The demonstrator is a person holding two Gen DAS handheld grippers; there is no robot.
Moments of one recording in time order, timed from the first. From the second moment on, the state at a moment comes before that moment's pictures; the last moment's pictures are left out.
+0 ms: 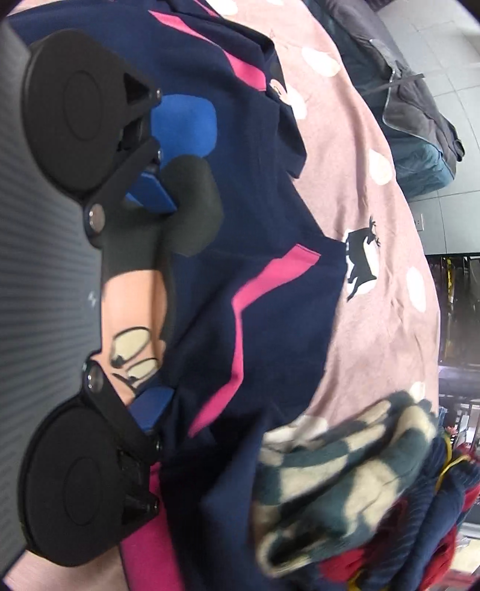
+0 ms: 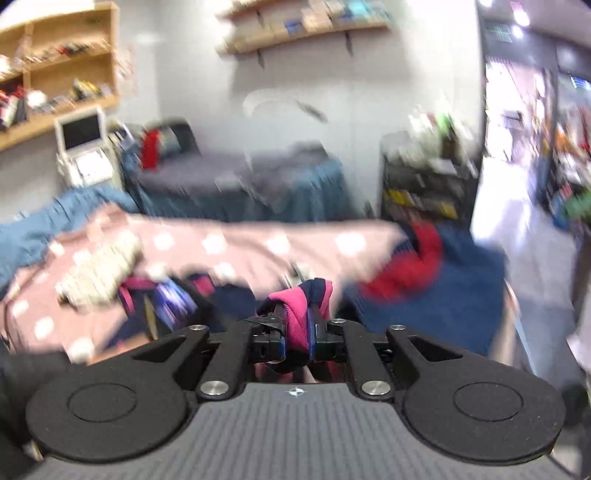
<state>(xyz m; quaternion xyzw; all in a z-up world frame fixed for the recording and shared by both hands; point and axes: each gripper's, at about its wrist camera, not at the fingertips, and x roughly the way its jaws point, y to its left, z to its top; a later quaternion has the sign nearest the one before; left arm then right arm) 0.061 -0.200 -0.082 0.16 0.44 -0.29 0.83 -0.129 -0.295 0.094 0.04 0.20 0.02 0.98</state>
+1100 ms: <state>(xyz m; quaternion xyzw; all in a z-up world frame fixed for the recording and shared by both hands) 0.102 0.033 -0.083 0.07 0.47 -0.11 0.88 -0.095 -0.231 -0.035 0.05 0.37 0.13 0.92</state>
